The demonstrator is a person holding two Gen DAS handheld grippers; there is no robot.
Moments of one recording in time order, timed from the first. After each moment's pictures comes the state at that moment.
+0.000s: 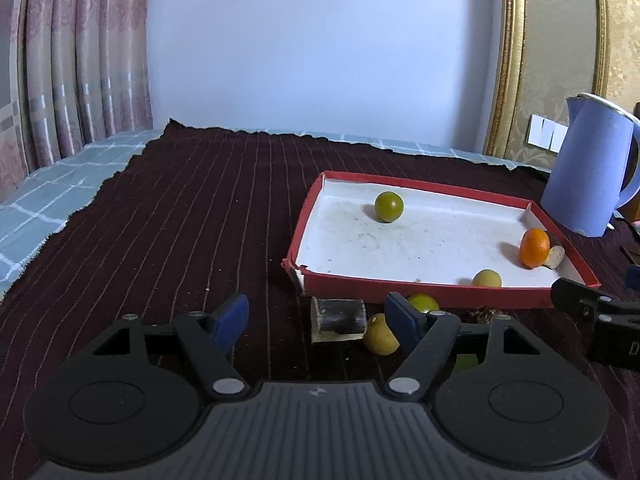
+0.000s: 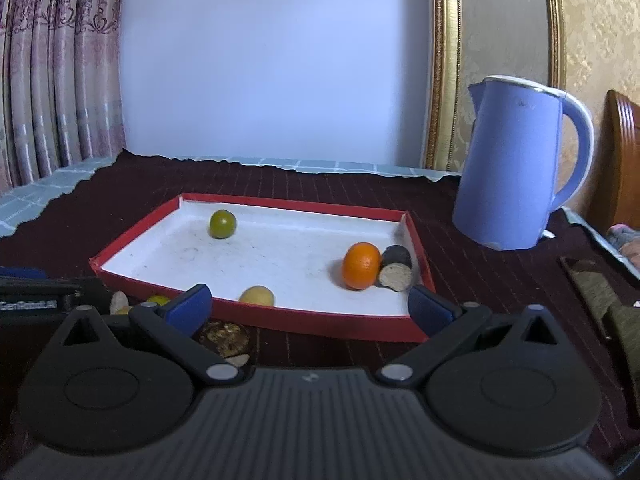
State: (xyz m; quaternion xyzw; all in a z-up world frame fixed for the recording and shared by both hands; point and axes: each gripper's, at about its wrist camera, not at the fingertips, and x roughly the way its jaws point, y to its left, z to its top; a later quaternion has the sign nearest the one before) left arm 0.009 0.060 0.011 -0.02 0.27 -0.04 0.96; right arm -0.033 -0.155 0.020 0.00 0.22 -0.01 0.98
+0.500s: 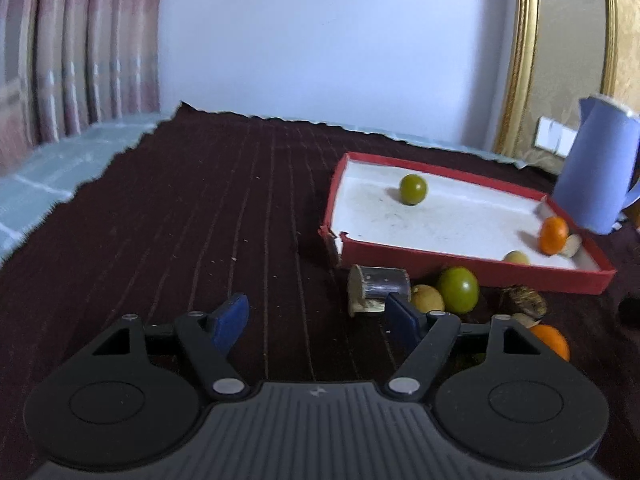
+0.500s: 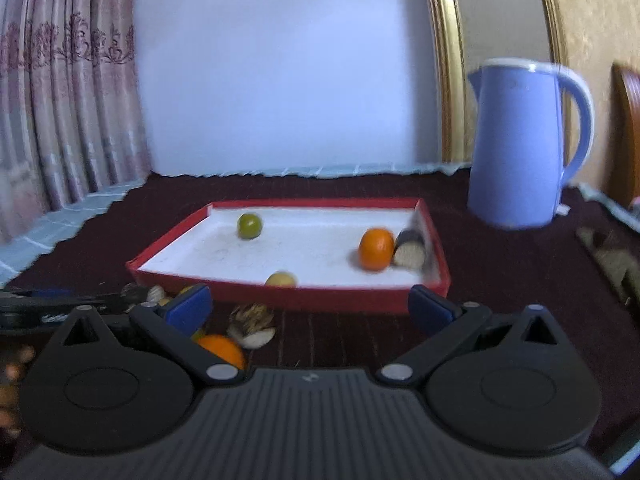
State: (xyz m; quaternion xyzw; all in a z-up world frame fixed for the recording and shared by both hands) left arm 0.010 0.091 -0.015 -0.05 0.27 -0.04 0.96; right arm -0.069 -0.176 0.006 0.07 0.20 0.06 0.98
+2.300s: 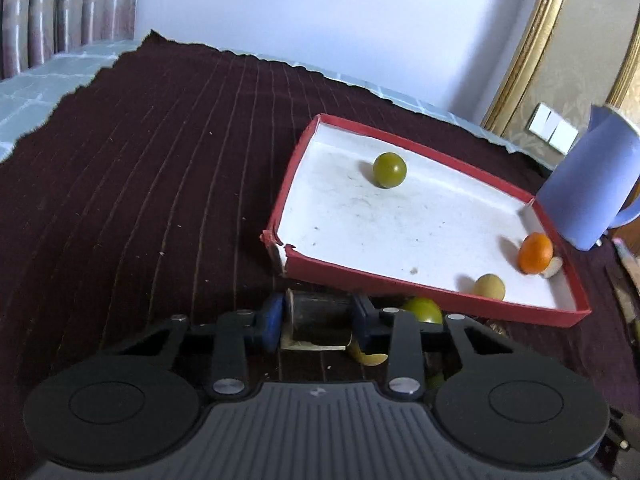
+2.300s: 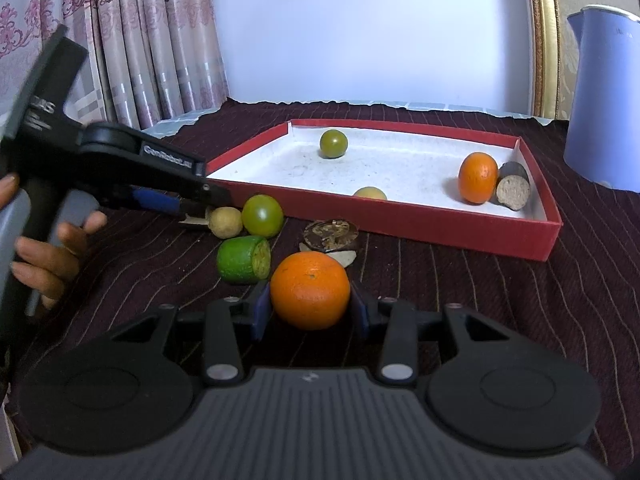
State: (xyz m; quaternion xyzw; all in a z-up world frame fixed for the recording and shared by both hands) left arm 0.071 0.075 -0.004 -0.10 0.38 -0.08 0.92; right arm -0.044 -0.148 -0.031 0.03 0.27 0.17 0.95
